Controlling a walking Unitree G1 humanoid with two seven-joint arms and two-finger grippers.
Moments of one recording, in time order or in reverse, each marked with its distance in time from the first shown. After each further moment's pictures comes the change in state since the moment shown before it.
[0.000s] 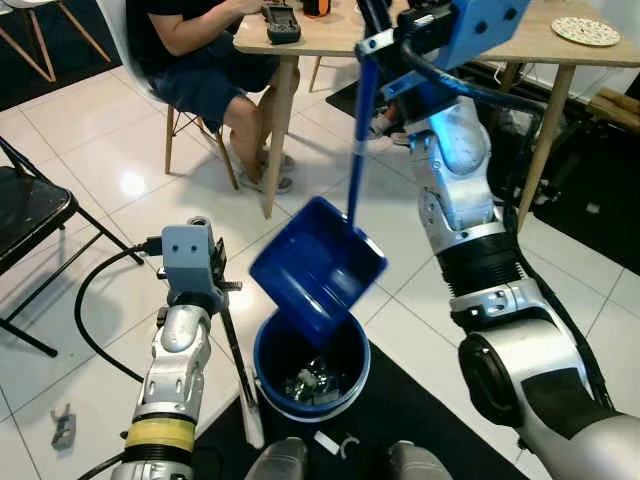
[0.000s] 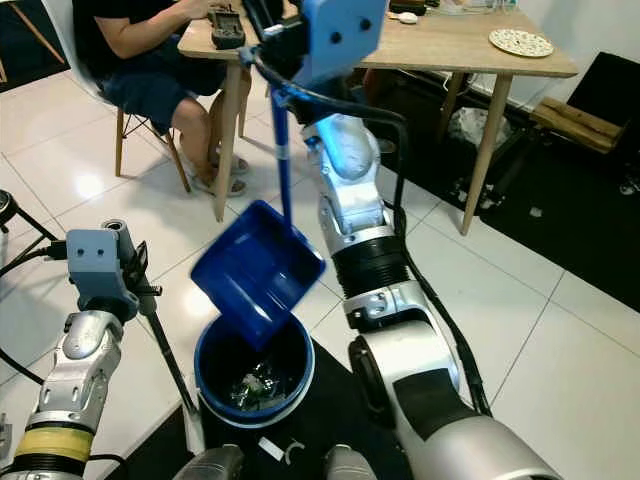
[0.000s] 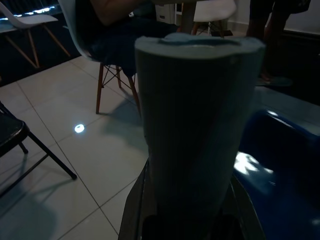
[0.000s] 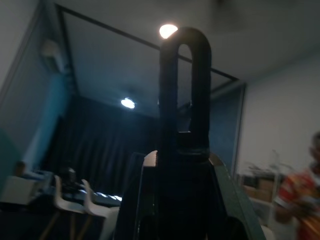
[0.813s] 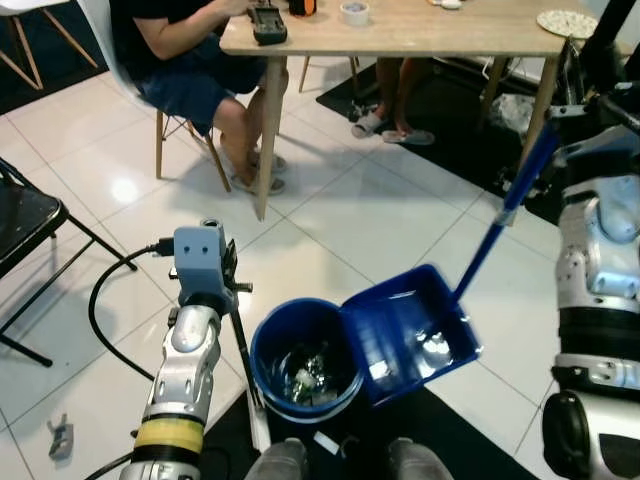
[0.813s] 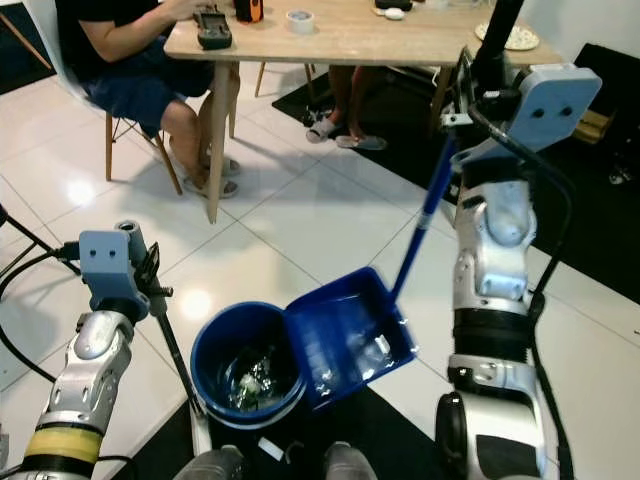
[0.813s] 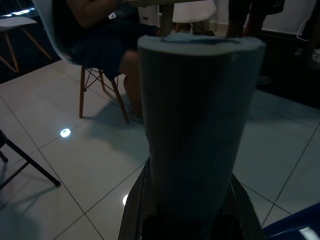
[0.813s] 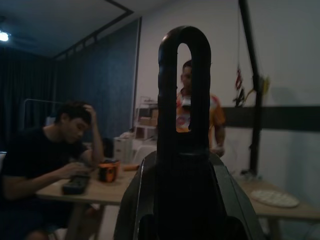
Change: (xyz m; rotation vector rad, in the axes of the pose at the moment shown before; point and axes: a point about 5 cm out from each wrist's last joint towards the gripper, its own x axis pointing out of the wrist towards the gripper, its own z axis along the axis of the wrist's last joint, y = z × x) left arm 0.000 -0.012 -0.001 -0.017 0.002 -0.044; right arm -0.101 -0.105 -0.014 -0.040 0.224 -0.379
